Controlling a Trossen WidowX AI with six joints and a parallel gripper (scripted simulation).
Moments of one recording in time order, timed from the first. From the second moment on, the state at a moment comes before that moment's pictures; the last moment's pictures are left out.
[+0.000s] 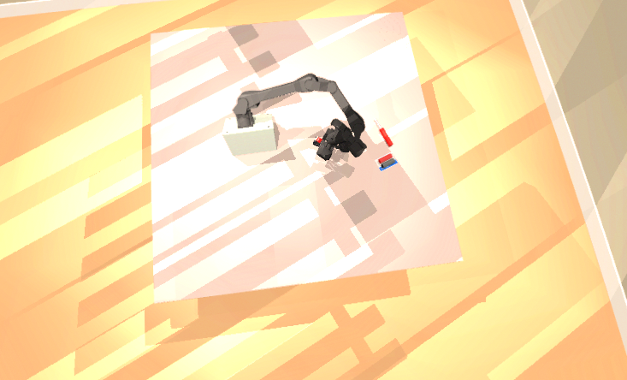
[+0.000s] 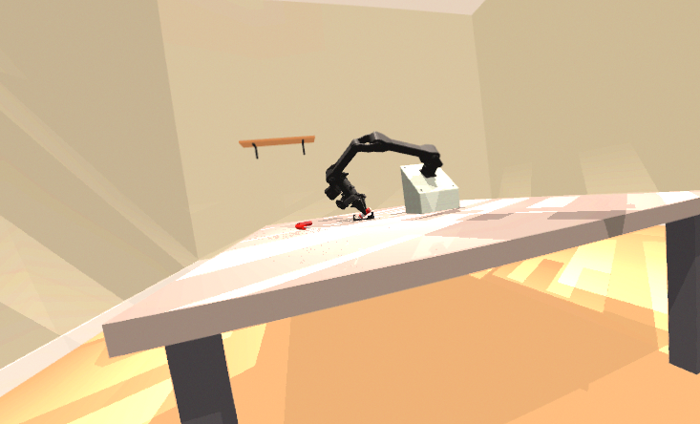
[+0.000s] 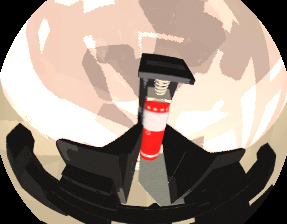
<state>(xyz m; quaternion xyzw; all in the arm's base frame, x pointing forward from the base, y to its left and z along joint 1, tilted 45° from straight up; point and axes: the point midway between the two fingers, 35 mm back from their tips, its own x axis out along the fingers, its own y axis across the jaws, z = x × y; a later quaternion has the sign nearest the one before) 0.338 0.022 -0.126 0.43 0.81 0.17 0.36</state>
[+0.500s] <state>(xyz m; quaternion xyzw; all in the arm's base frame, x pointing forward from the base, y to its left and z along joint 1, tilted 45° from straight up) 0.342 0.021 -0.129 0.43 0.81 0.17 0.36</state>
